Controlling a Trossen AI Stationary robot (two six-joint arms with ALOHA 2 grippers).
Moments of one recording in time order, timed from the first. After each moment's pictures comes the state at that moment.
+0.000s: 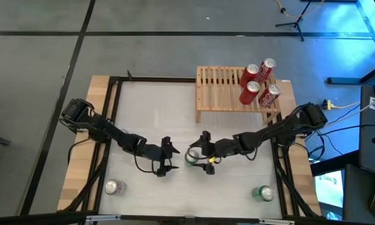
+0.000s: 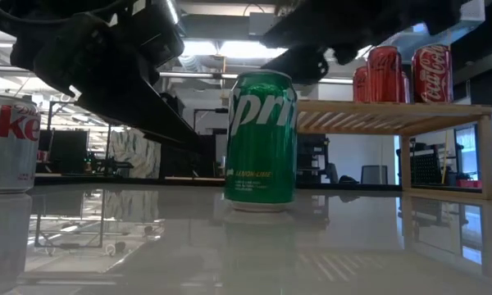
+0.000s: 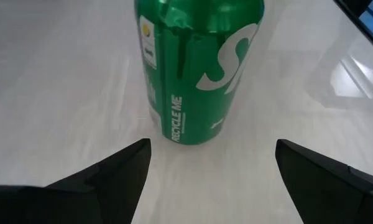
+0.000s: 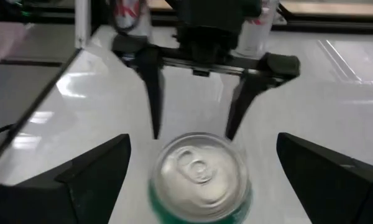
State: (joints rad) left arm -0.35 1.64 0.61 0.46 -0.23 -0.25; right arm 0.31 1.62 0.88 0.31 0.17 0.10
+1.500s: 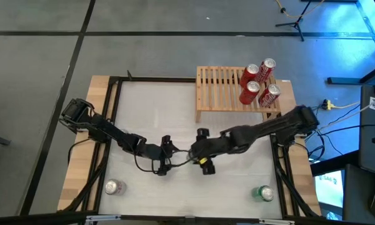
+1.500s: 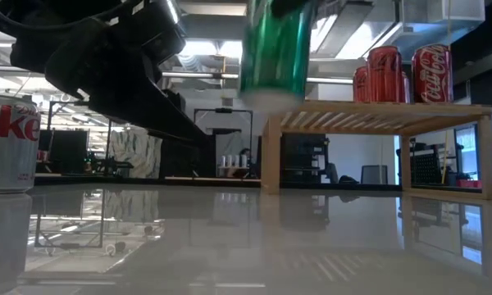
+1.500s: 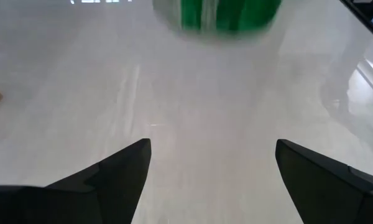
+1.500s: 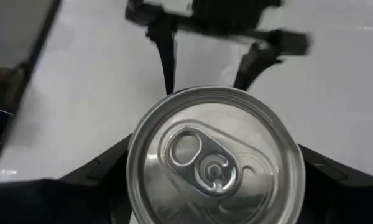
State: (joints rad) left arm -0.35 1.64 0.60 0.48 -0.28 -0.21; right arm 0.31 1.71 1.49 -0.65 0.12 0.09
